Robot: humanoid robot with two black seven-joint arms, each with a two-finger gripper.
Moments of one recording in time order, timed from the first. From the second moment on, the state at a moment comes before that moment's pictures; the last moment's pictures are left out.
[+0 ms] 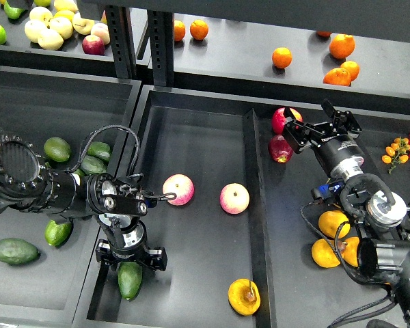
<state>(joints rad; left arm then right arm) -1.10 0.00 0.74 -0.79 0.19 -0.49 0.49 0.57 0.02 1.33 0.77 0.38 0.20 -0.32</state>
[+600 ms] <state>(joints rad) -1.11 0.00 0.74 -0.80 0.02 -0.49 0.49 0.57 0.02 1.33 0.77 0.39 0.20 -0.32</state>
